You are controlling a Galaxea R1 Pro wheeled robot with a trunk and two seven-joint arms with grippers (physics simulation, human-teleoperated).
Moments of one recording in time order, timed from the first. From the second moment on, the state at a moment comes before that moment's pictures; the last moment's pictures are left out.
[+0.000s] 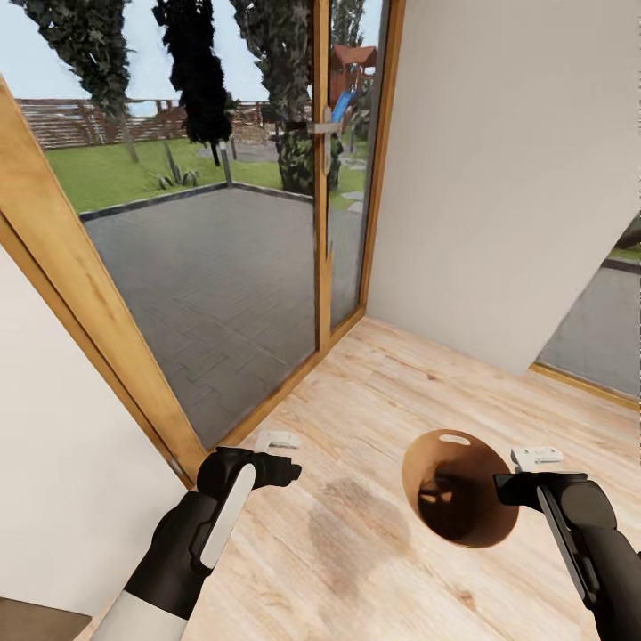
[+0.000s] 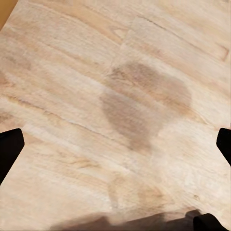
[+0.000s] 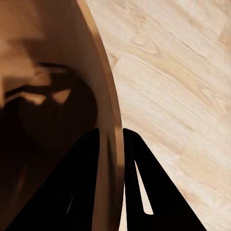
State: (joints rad) left arm -0.50 -0.11 -0.27 -1.35 0.27 1.05 0.21; right arm -0.36 -0.23 -0.15 -1.48 0.16 1.05 0.19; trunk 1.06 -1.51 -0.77
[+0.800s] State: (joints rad) left arm -0.50 -0.11 -0.31 -1.35 0.27 1.05 0.21; right arm -0.36 -0.22 -0.15 -1.48 0.16 1.05 0.19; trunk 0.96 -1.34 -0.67
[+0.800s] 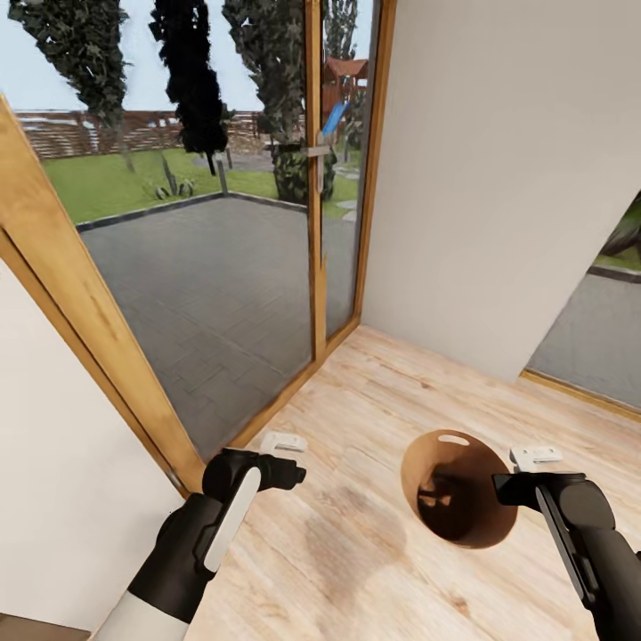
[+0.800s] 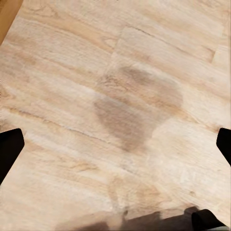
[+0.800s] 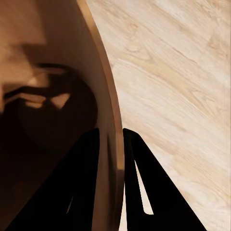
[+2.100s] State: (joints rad) left arm -0.50 -0.11 -0.33 -1.34 0.27 1.05 0.21; right arm -0.36 -0.22 -0.15 -1.48 0.16 1.05 0.19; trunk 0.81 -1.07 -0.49
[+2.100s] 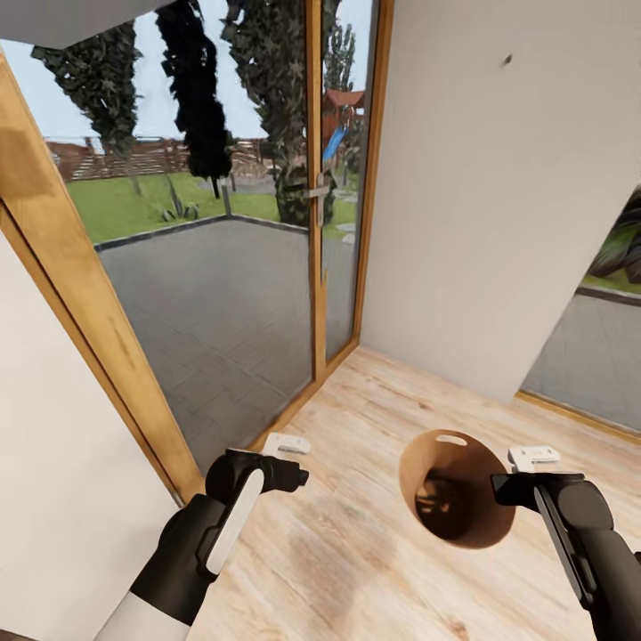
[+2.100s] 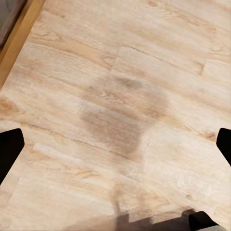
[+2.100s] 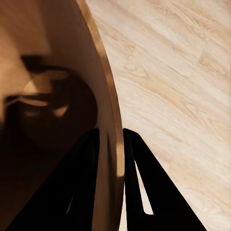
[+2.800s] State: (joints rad) left arm -0.50 -0.11 -0.35 -1.34 0.27 1.05 0.21; right arm -0.36 -0.22 -0.15 -1.48 0.16 1.05 0.19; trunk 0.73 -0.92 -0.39
